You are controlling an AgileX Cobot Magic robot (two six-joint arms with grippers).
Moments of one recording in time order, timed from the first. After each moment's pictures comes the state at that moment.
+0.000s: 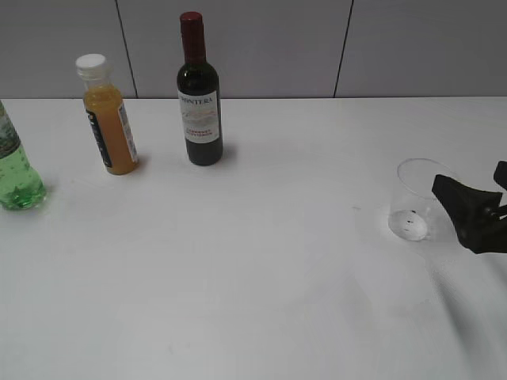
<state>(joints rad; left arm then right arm) 0.01 -0.01 -0.50 -0.06 1.03 0.09 0.09 1.38 -0.11 -0.22 -1.00 0.14</state>
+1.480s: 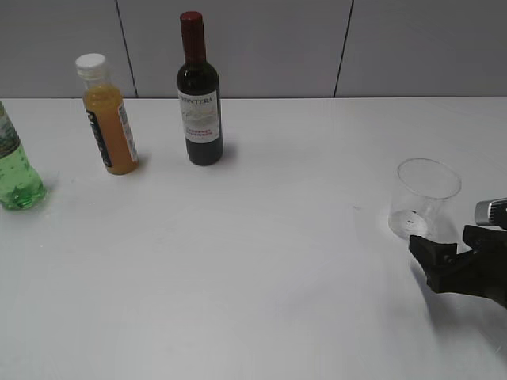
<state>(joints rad) 0.01 -0.01 -0.50 -0.06 1.03 0.09 0.09 1.90 -0.14 -0.13 -1.21 0.04</state>
